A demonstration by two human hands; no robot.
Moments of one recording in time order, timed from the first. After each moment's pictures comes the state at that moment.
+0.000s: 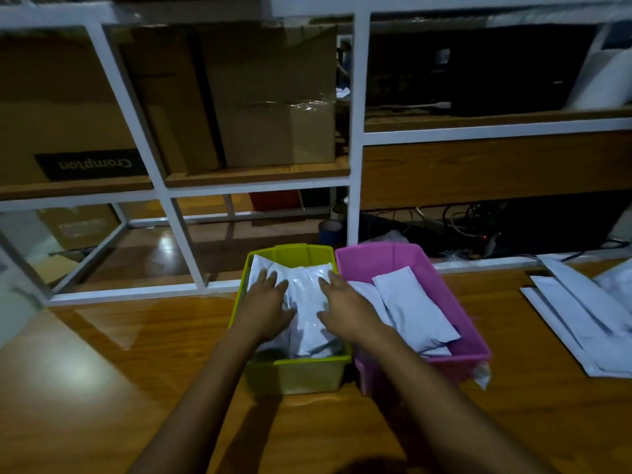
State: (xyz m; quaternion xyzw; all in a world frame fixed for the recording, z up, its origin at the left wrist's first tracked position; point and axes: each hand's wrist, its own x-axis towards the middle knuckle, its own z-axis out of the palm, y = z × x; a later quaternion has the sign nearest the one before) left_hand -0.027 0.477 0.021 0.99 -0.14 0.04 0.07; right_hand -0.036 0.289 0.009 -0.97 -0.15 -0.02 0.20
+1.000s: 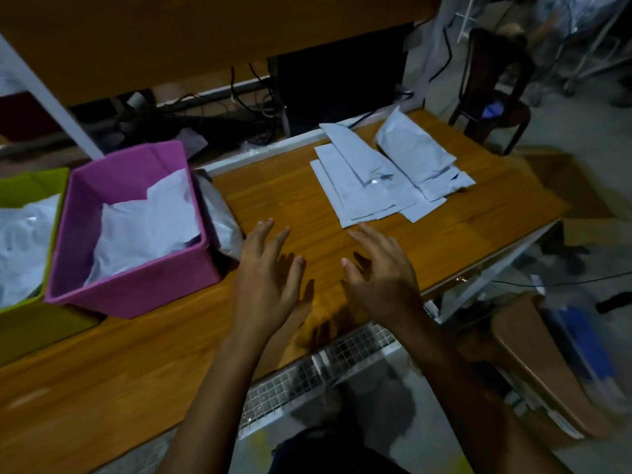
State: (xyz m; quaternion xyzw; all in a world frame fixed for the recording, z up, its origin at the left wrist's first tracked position) left_hand -0.223 0.057 -0.047 0.88 -0.27 0.14 0.35; right_hand -0.295 -0.119 -0.051 -0.91 0.12 -0.21 0.32
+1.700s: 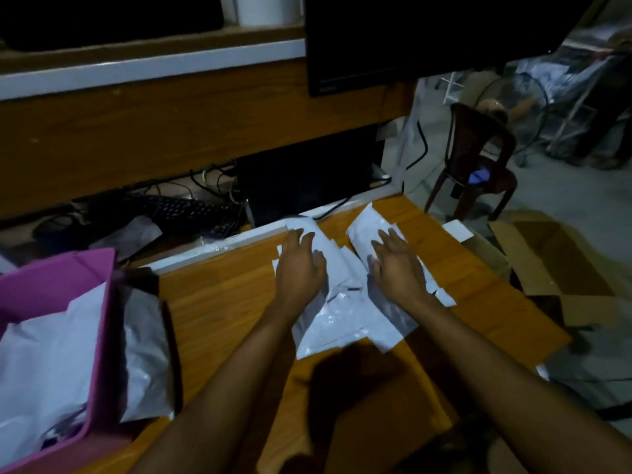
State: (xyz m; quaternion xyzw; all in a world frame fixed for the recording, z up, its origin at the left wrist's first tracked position) left_hand 0.003 -0.191 -0.061 0.91 -0.24 0.10 0.33; right_hand -0.070 -0.386 -0.081 -0.97 0.11 -0.17 0.13
